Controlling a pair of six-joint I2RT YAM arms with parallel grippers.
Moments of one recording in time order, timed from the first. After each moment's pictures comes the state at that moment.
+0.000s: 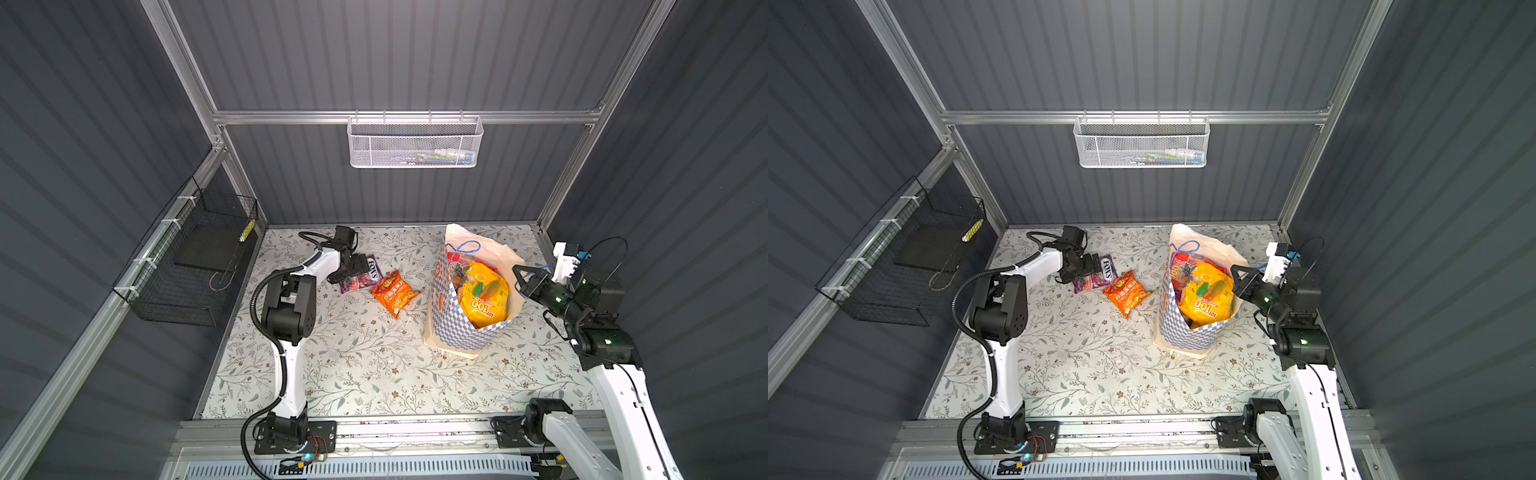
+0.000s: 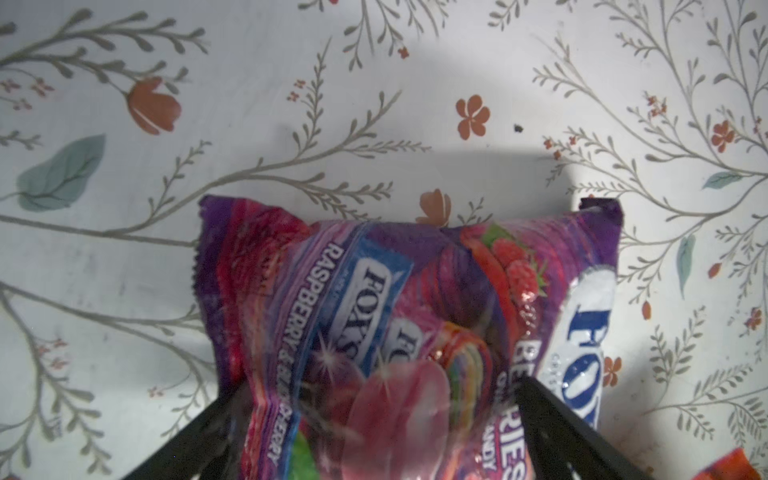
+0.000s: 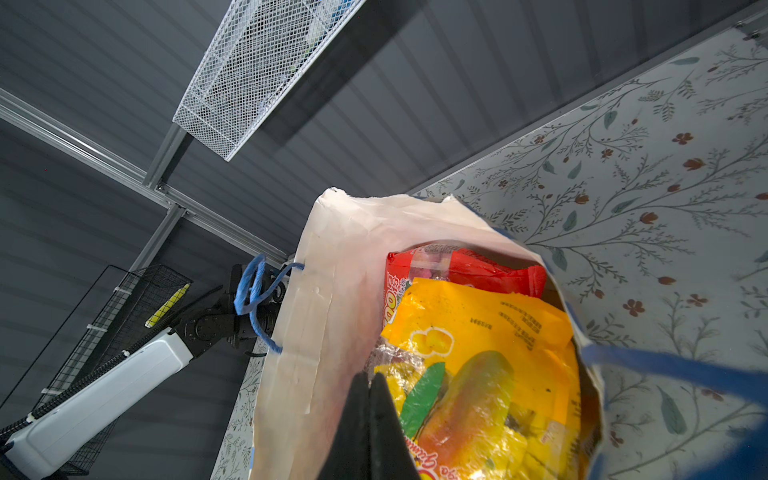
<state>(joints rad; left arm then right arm) -0.26 2.17 1.66 -0.62 0.01 -0.50 -0.05 0.78 0.89 -0.39 -0.46 0.62</state>
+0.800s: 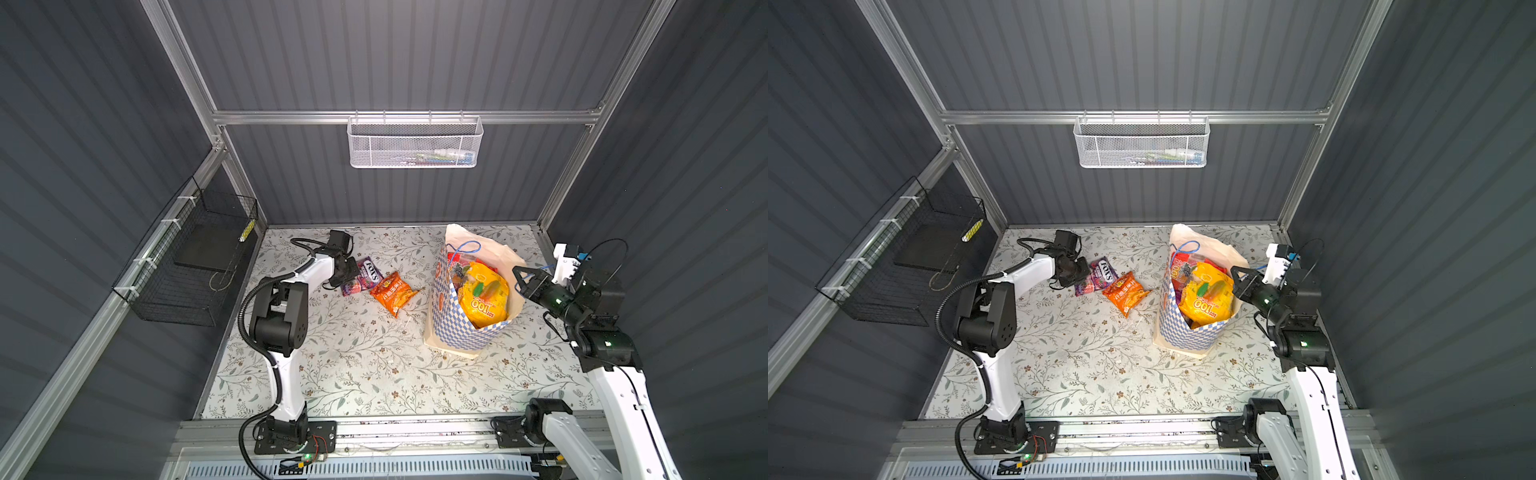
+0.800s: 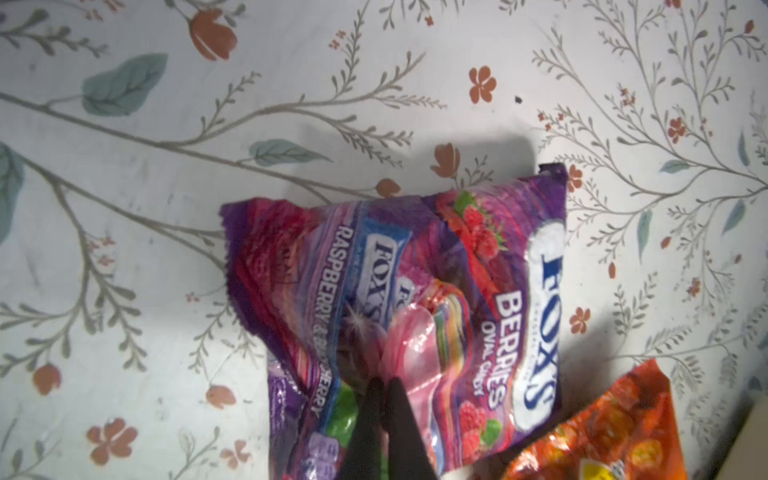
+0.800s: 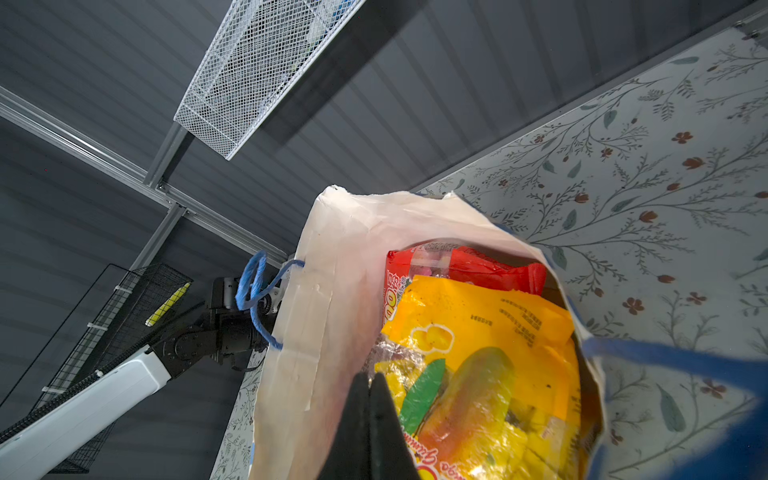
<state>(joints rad) -0.25 1.99 1.46 -0.54 0.07 -0.58 -0.05 0.76 0.88 -0.39 -0.46 0.62</state>
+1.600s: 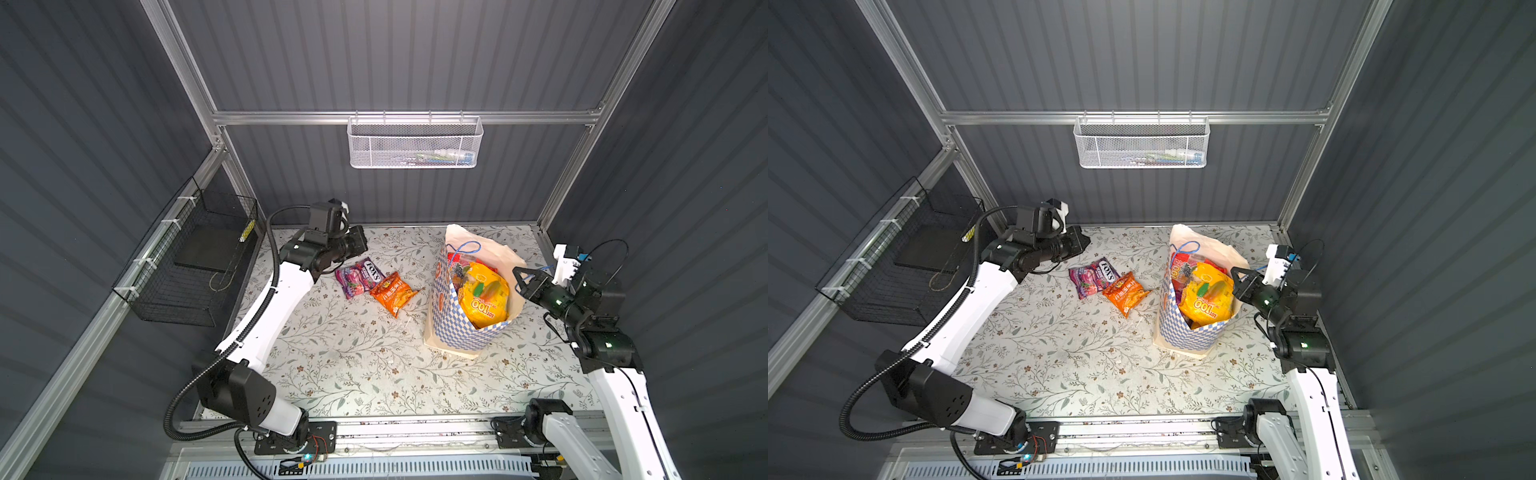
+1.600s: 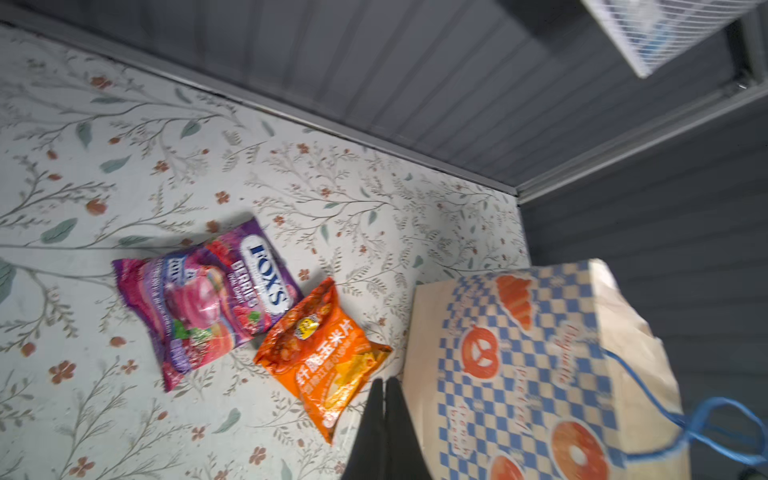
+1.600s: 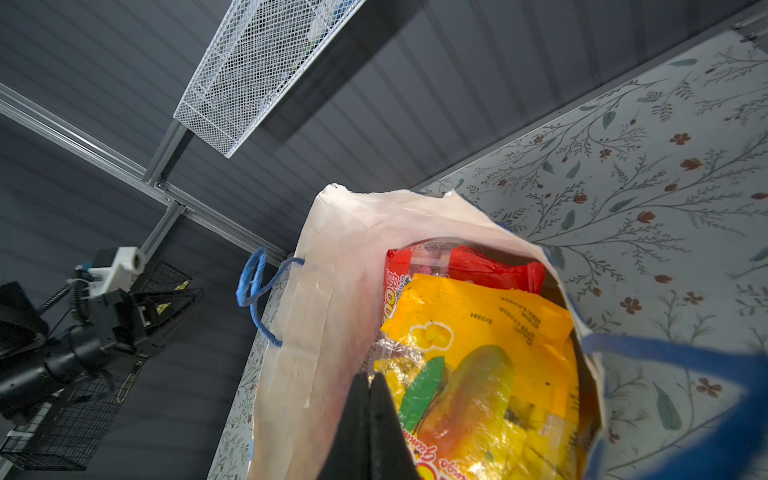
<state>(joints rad) -0.44 1.50 1.63 -0.68 0.18 -0.58 -0.05 0.76 0.88 -0.40 -0.46 0.61</state>
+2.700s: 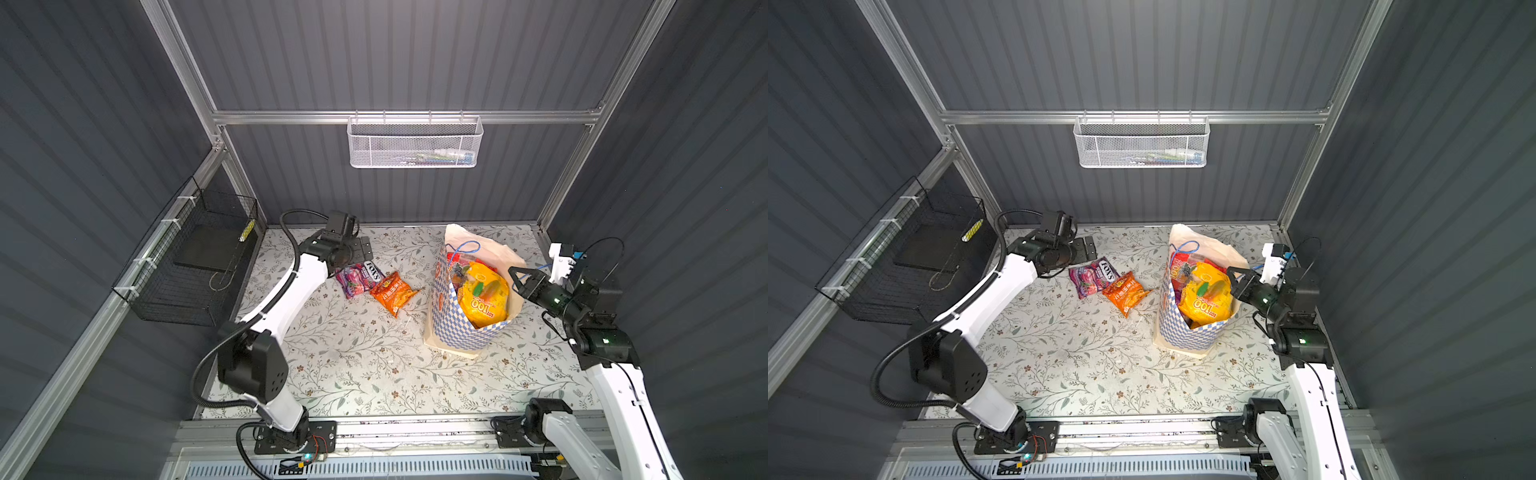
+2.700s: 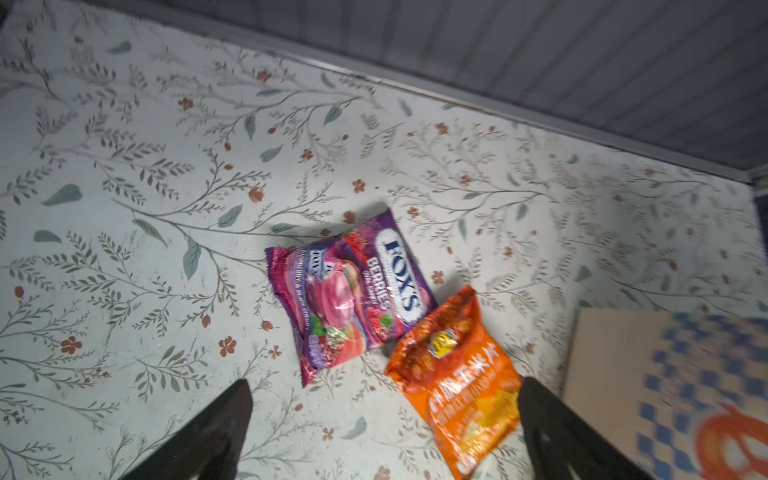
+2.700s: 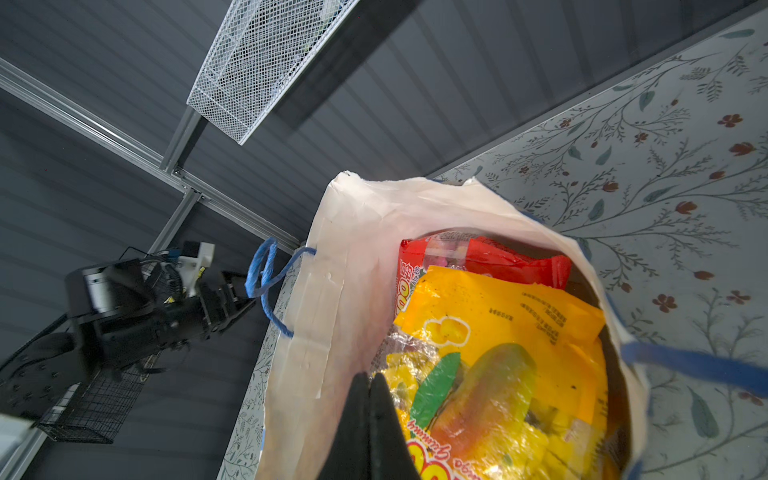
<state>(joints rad) -0.35 1.73 1.54 -0.70 -0.10 -0.48 -0.05 0.78 0.87 -0.38 -0.53 0.62</state>
